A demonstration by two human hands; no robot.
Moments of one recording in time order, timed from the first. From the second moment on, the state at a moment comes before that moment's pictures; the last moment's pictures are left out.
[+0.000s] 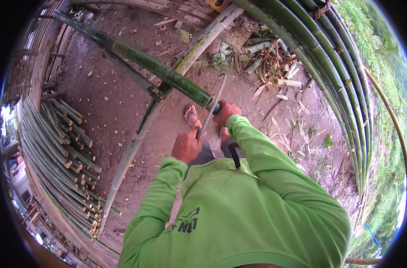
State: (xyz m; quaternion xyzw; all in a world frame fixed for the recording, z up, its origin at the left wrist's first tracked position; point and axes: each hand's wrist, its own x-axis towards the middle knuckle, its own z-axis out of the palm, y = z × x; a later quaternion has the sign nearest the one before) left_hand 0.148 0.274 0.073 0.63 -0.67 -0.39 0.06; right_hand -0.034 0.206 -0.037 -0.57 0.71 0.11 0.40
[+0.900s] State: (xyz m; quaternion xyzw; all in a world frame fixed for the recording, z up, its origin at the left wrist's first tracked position) left_hand 0.107 0.257 0.069 0.61 -0.72 -0.31 0.12; right_hand -0.083 0.160 -0.010 -0.59 0.70 0.05 0.40
